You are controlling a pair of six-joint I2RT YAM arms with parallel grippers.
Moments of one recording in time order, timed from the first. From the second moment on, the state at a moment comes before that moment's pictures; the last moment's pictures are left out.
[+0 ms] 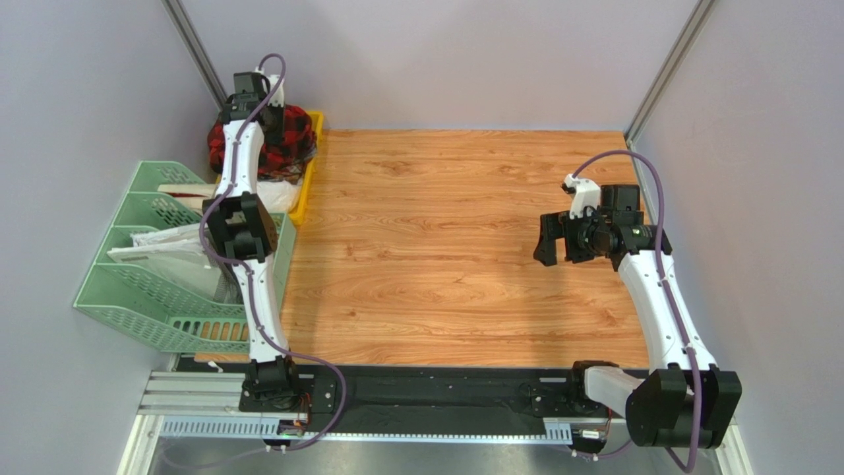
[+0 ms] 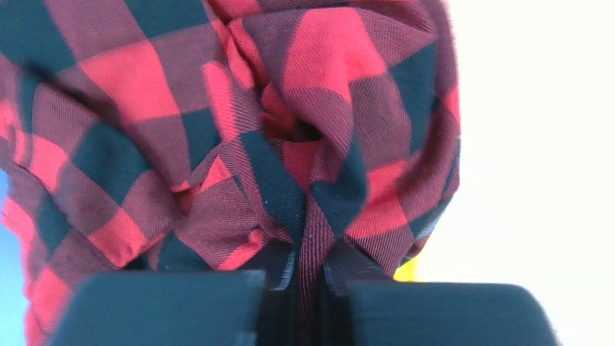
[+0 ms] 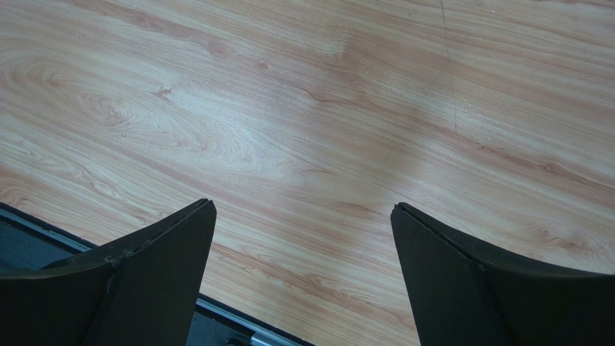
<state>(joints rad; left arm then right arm) 0.15 2.43 2.49 -0.83 0.05 0.21 -0.02 1.14 1.01 -0.81 -0.37 -0.16</state>
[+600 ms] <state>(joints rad) -0.26 1.76 2.53 -0.76 0.33 0.20 -0.11 1.13 1.07 -0.81 -0.48 -0.15</state>
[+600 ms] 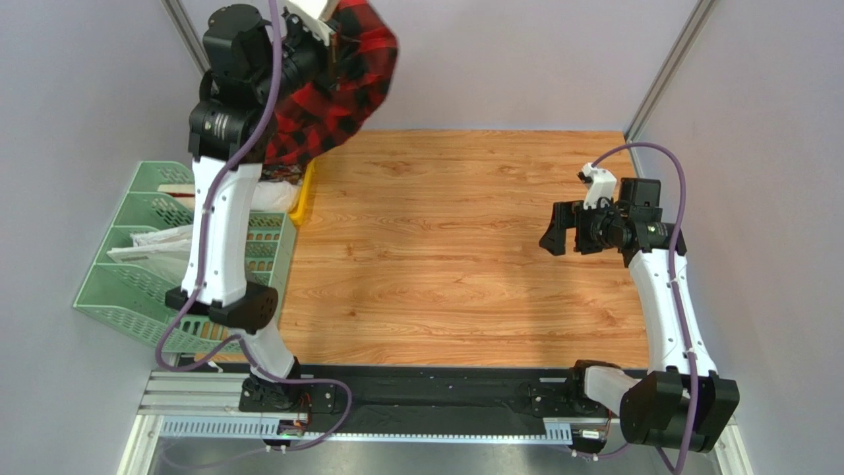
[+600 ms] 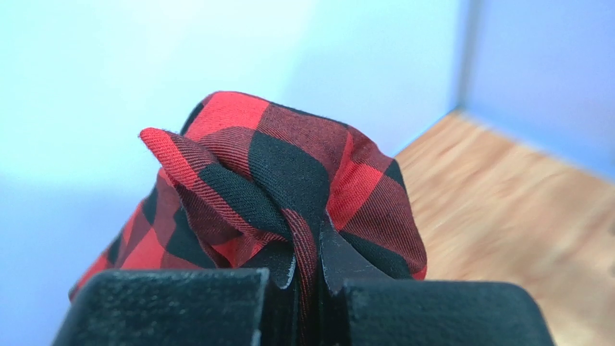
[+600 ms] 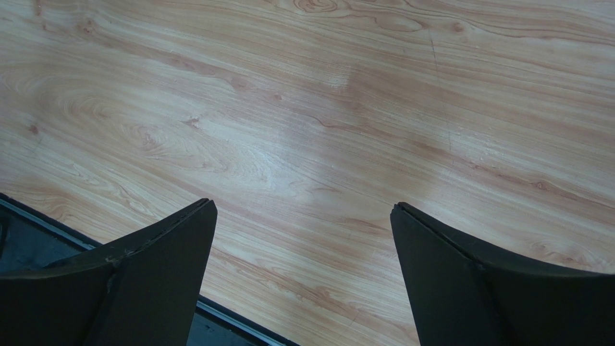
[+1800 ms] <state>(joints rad) -0.26 1.53 1.21 -0.81 0.60 0.52 0.15 1.34 1.02 -1.01 -0.56 -0.37</state>
